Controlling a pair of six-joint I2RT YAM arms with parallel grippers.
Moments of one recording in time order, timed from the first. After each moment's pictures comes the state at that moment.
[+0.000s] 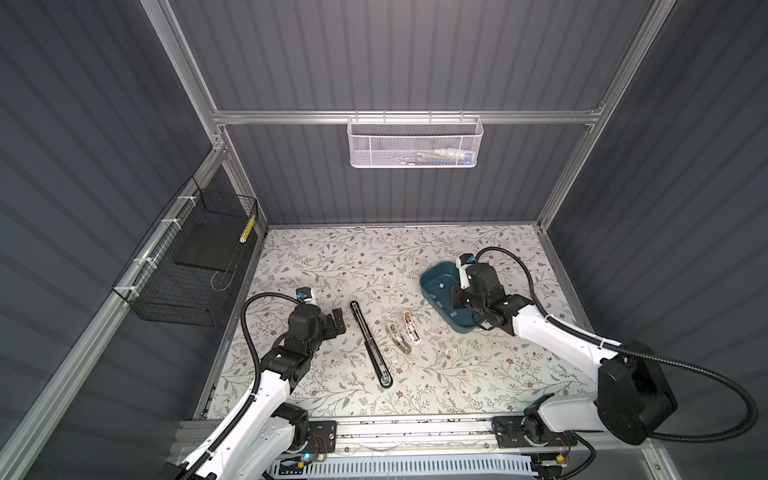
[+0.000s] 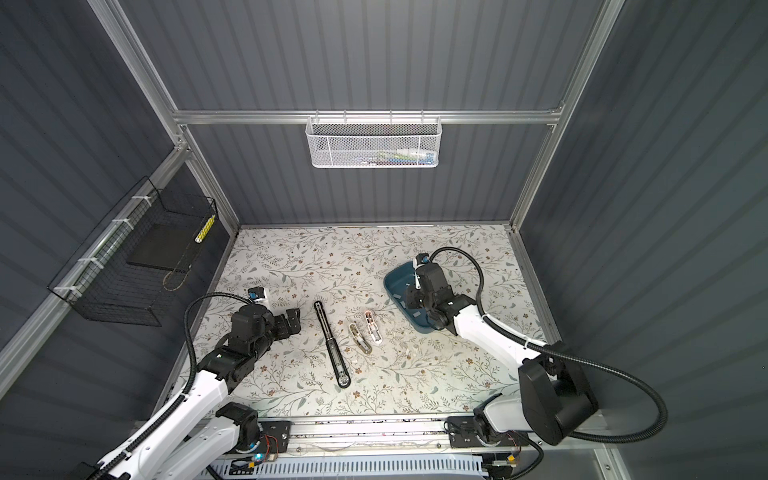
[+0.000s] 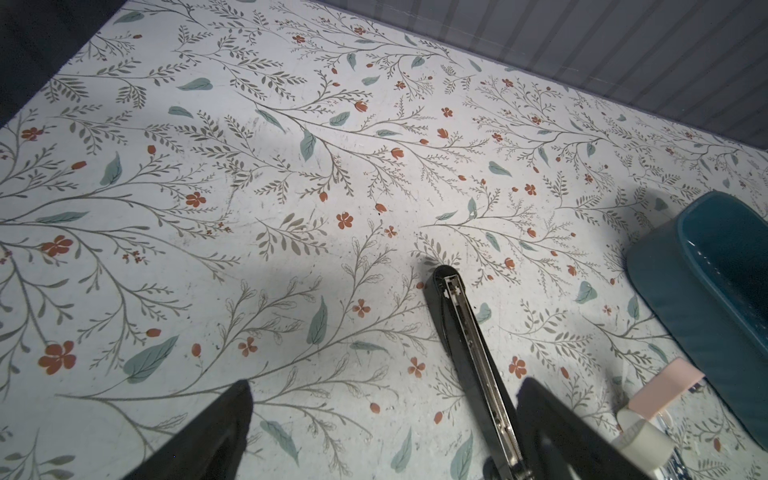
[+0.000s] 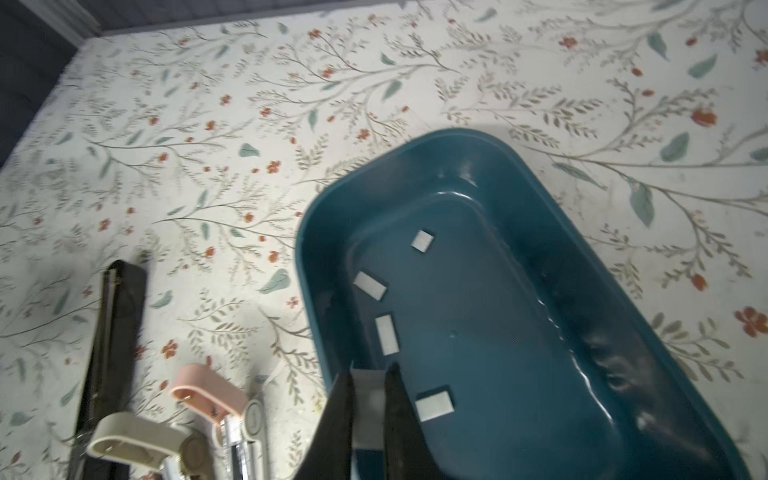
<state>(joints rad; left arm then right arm) -0.36 0.81 0.46 -0.26 -0.20 -0.41 0.54 1.34 0.82 -0.13 0.06 0.32</state>
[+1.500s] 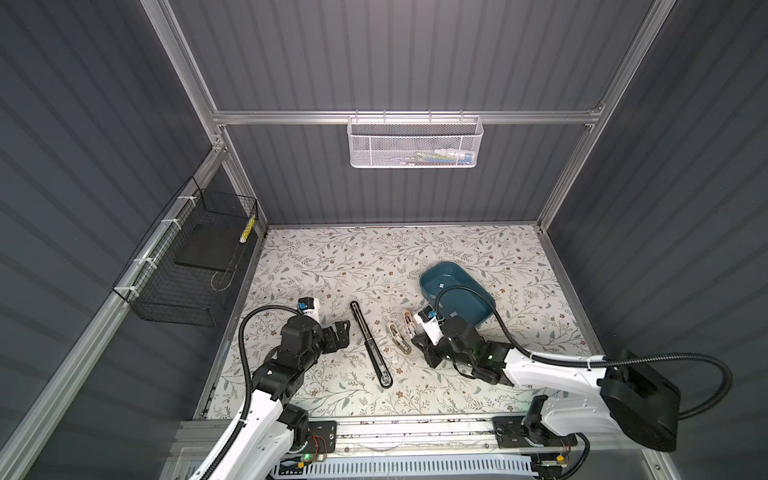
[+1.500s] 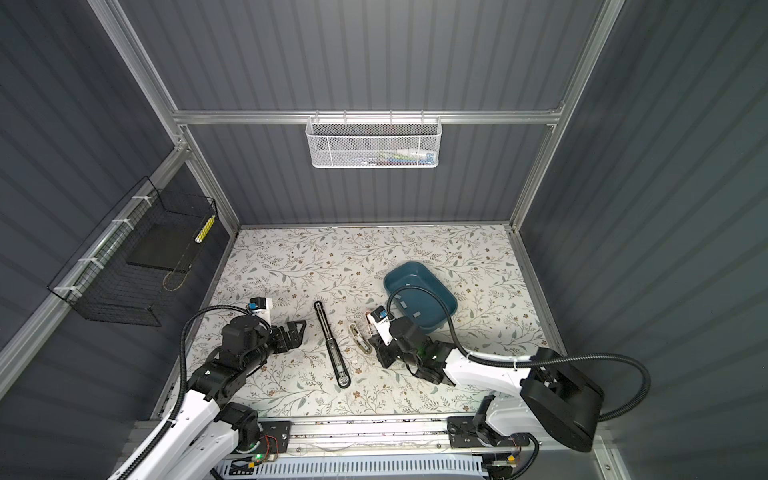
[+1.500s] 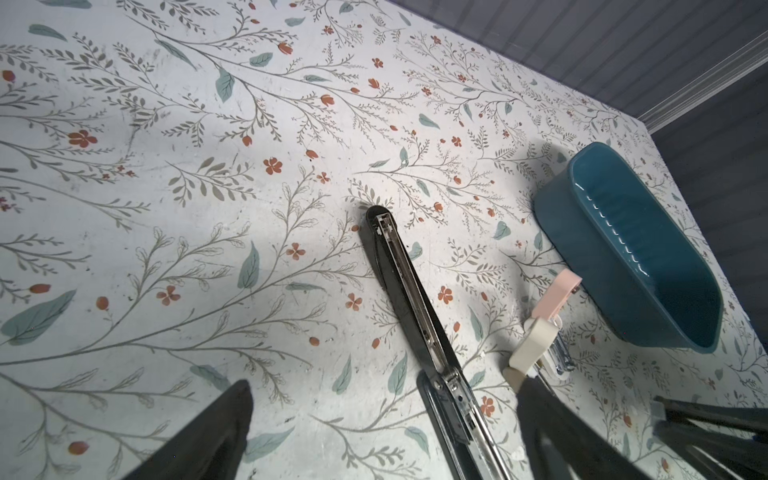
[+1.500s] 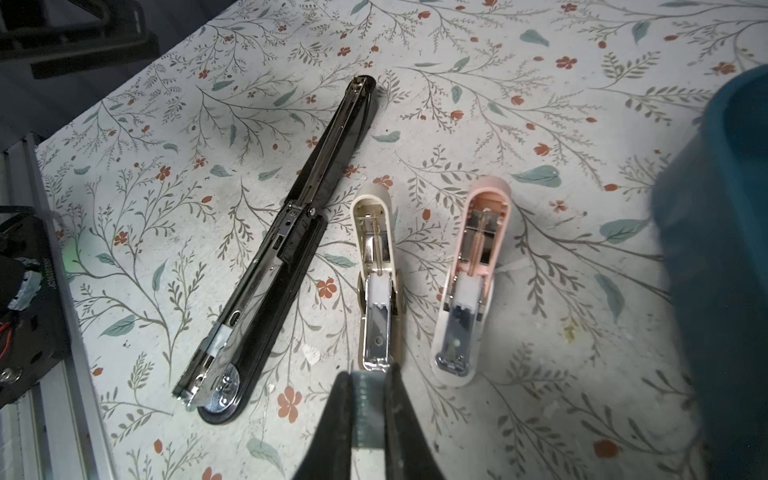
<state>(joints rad) -0.36 0.62 0.42 -0.39 0.02 -0.45 0.94 1.33 0.52 0.21 -0.02 0.22</state>
